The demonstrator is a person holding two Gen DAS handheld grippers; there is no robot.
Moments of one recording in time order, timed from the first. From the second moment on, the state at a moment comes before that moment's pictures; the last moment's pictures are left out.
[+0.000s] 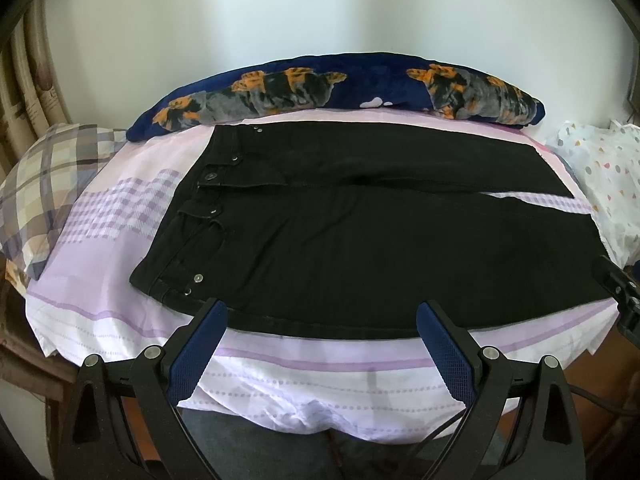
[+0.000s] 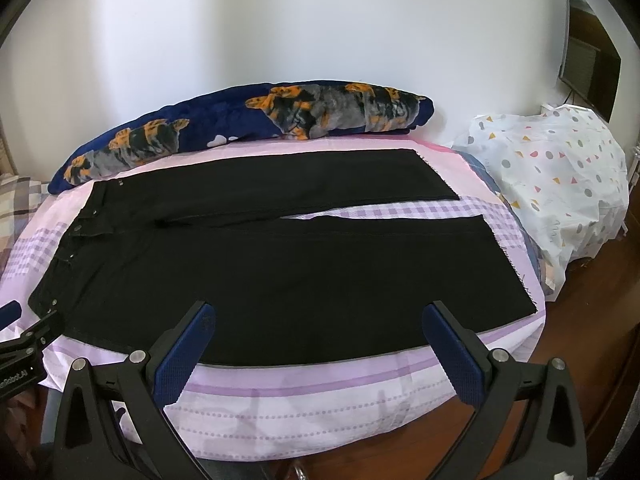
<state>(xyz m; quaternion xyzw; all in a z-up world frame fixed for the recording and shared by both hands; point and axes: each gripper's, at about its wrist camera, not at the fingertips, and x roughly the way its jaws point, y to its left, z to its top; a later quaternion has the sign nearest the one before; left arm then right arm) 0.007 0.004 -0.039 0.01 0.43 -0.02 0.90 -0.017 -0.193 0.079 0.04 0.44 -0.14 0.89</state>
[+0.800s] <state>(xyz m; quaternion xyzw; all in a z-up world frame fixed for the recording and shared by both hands) 0.007 0.005 -0.039 0.01 0.43 -0.02 0.90 -0.014 -0.190 0.078 0.04 0.44 -0.14 0.89</state>
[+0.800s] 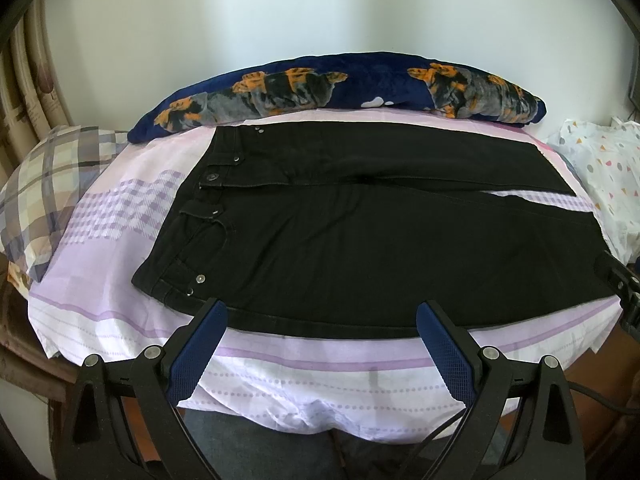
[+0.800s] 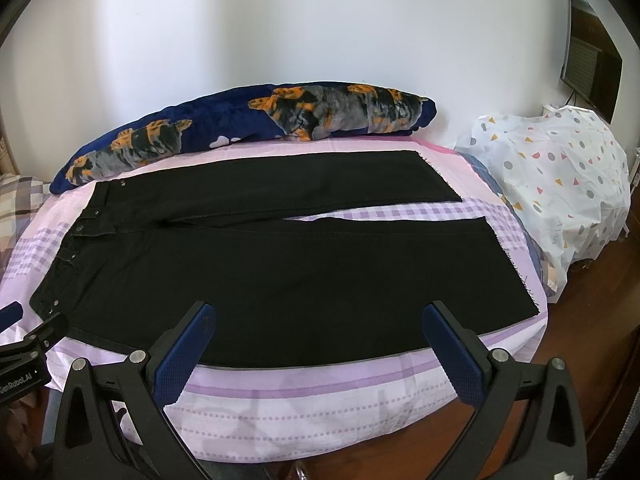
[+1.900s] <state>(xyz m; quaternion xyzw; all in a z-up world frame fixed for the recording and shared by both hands) 0.061 0.064 -0.038 -0.01 0.43 0.01 0.90 0.017 -0.199 0.076 0.09 0.43 -0.09 0.89</state>
